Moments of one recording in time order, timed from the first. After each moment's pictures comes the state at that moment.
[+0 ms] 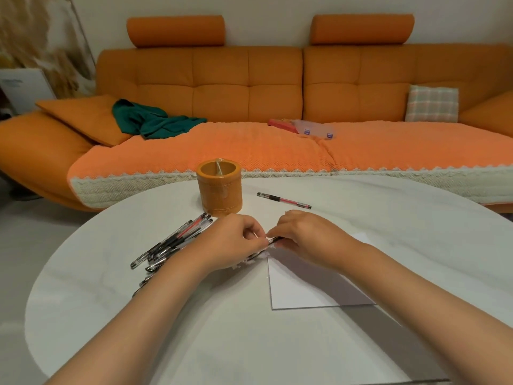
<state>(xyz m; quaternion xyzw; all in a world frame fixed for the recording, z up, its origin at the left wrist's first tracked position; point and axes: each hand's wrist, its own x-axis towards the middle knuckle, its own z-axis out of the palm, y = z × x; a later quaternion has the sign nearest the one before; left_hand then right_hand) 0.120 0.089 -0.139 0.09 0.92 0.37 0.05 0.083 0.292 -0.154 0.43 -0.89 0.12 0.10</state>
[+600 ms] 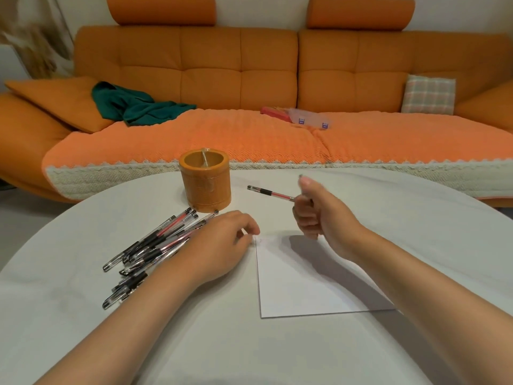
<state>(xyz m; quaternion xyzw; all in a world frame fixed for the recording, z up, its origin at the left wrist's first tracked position) 0.104 0.090 -0.167 0.14 0.94 0.29 -0.04 0.066 0.309 -0.142 0.14 -0.73 0.65 -0.14</state>
